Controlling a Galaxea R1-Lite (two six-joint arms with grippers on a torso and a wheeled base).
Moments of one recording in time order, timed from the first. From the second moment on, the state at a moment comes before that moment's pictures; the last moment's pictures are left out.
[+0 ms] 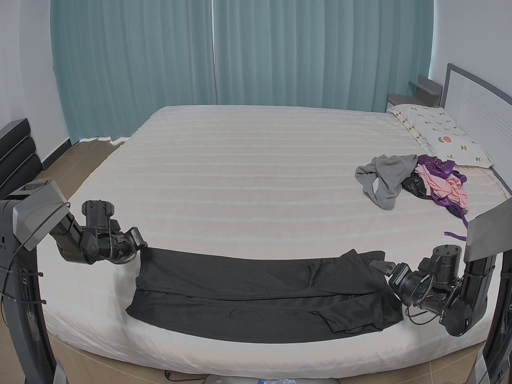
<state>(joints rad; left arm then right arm) 0.10 2.37 -1.05 -0.59 -0.33 -0.52 0.19 2.23 -0.17 -1.55 0.11 0.91</state>
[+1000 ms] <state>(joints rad) 0.10 2.39 -1.07 -0.60 -0.33 -0.58 0.05 2.36 -0.66 -1.14 0.16 0.75</state>
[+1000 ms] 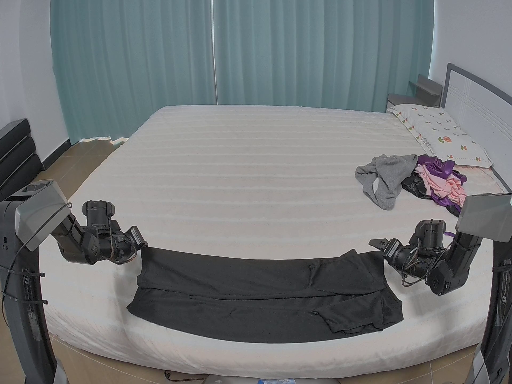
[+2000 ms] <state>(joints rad) 0.10 2.40 -1.07 -0.59 -0.30 -0.57 0.02 2.48 -0.81 -1.12 0.18 0.75</state>
